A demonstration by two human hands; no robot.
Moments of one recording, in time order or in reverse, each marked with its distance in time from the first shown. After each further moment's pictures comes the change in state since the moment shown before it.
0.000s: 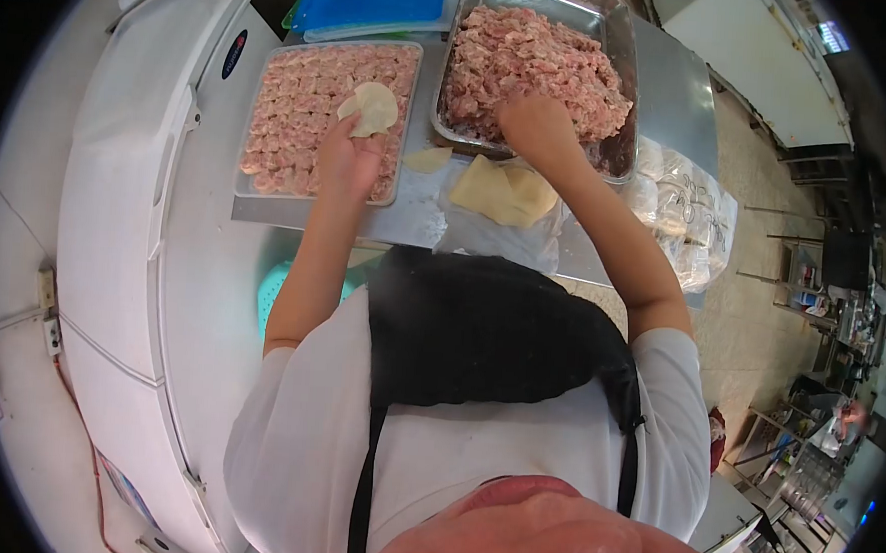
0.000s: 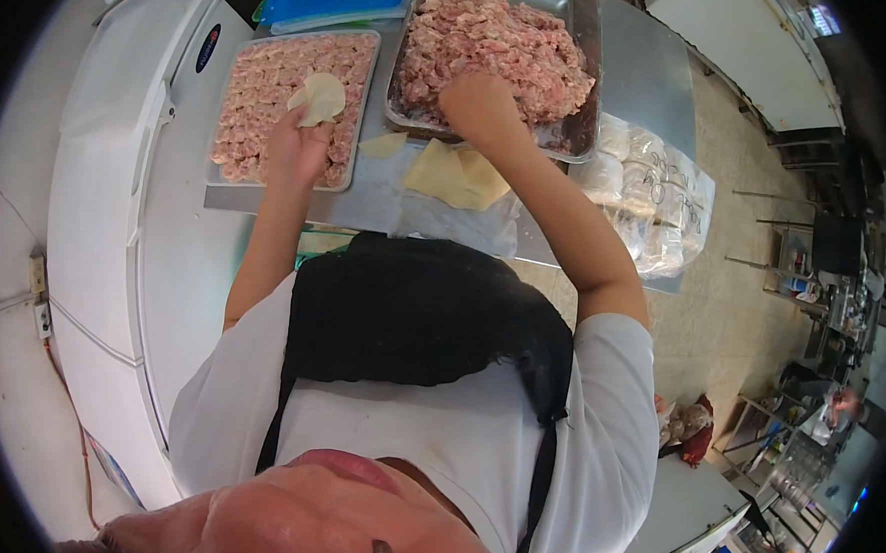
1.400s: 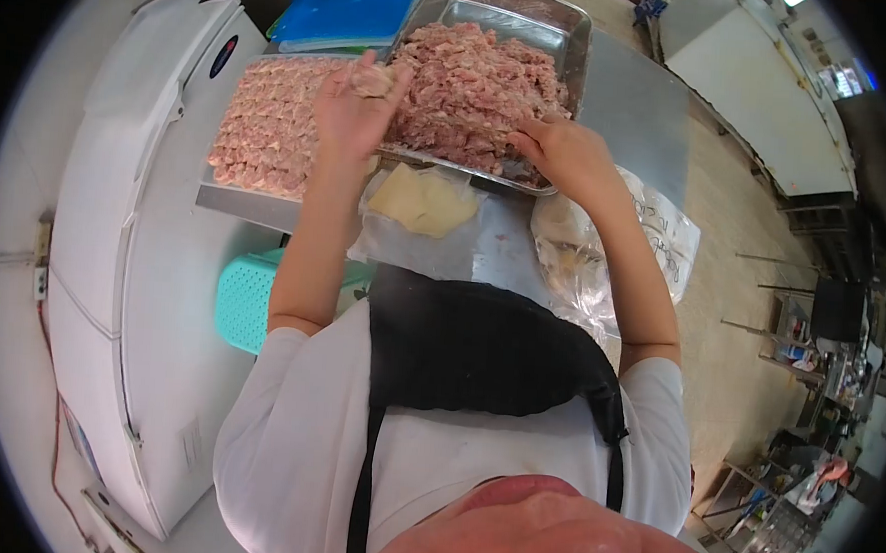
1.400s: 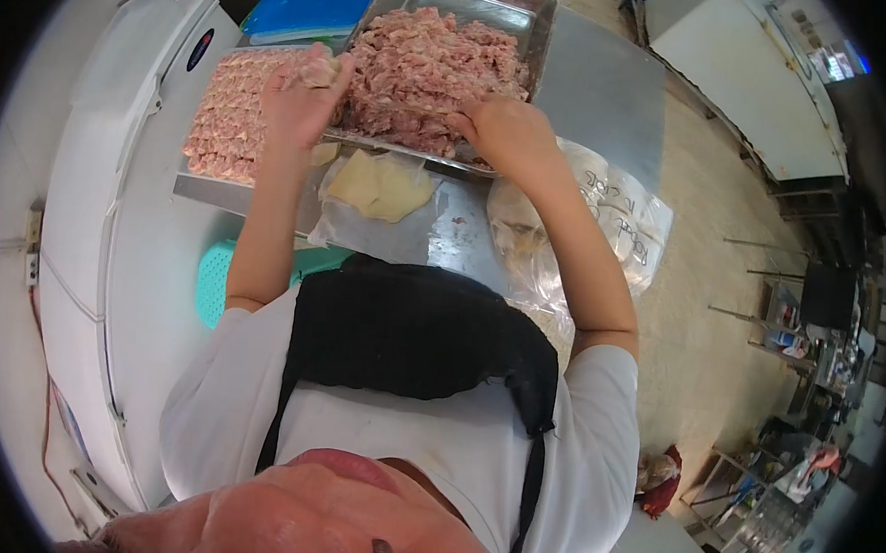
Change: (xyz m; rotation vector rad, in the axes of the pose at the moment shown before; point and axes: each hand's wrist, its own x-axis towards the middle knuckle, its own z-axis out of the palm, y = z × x) left_hand -0.004 -0.086 0.113 -0.352 -0.533 -0.124; right_hand -0.097 0.129 -0.040 0.439 0.035 -0.034
